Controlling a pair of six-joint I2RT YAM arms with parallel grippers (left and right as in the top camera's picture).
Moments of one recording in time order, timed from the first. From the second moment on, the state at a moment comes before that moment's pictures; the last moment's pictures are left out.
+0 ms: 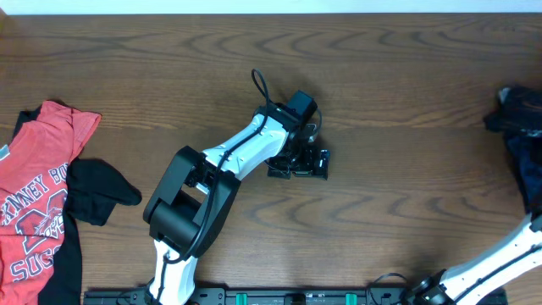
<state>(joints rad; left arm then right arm) -0.63 2.06 1.40 -0.82 0.44 -0.44 -0.84 2.24 2.29 -1.49 -0.50 -0.33</state>
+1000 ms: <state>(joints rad) -0.63 2.06 1.40 -0.83 0.46 -0.43 -0.87 2.19 2.29 -1.48 -0.48 -0.35</state>
